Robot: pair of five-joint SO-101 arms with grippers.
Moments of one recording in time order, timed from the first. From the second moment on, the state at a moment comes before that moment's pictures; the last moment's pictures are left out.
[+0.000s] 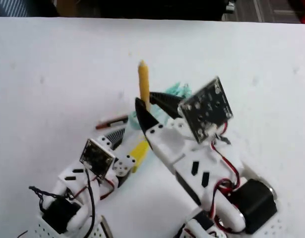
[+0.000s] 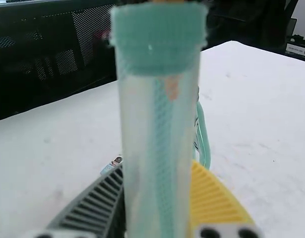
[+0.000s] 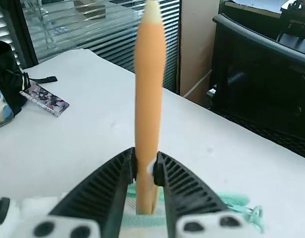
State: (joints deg) left arm 30.7 -104.4 82.5 45.3 0.3; right arm -37.5 -56.2 11.3 69.8 4.8
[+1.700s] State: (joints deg) left arm 10.8 -104.4 77.1 45.4 0.5; right arm -7.9 -51.6 12.6 66.0 5.1
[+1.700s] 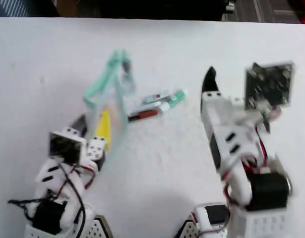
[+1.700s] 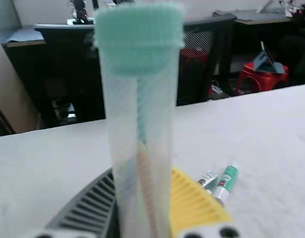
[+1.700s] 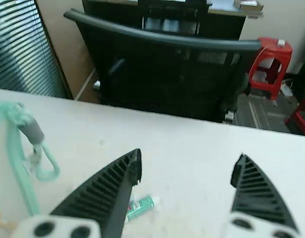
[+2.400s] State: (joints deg) left arm -28.6 -104.4 72.2 43.1 21.1; right arm -33.3 -10.4 13.1 60.3 32.3
